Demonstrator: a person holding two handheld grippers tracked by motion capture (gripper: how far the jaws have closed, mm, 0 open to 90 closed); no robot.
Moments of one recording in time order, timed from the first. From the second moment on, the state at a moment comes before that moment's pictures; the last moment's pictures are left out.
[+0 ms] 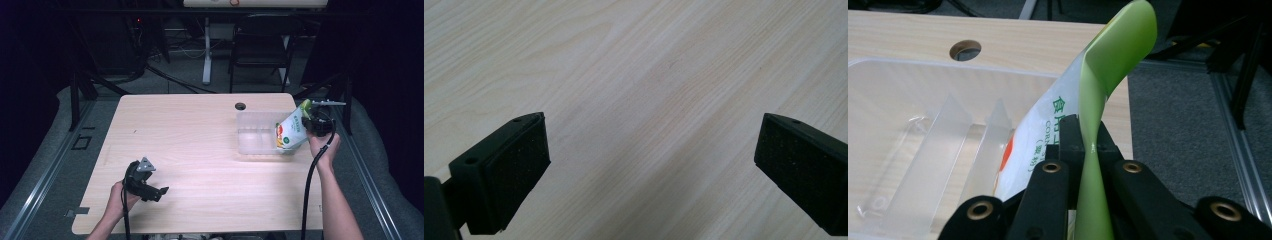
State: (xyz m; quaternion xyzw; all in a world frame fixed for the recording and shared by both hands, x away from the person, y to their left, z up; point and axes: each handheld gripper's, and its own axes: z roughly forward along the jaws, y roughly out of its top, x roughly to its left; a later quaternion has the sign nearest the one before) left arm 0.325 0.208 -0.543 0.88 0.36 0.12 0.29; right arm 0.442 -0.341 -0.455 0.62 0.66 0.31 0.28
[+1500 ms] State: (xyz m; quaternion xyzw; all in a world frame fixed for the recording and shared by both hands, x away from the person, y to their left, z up) left arm 0.324 0.205 -0.543 0.88 0.36 0.13 0.29; right arm 0.325 -0.332 -0.410 0.50 0.76 0.36 0.20
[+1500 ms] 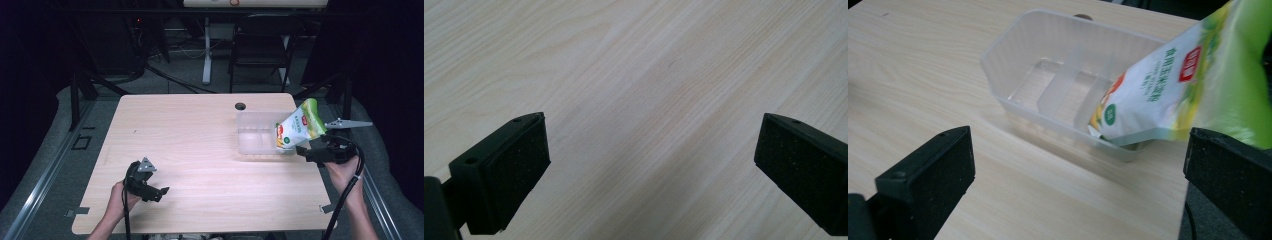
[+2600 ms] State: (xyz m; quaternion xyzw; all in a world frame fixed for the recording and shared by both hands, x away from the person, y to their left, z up) left arm 0.323 0.205 -0.543 0.88 0.36 0.13 0.29; right arm 0.282 -0.278 -0.522 0.48 0.82 0.31 0.10
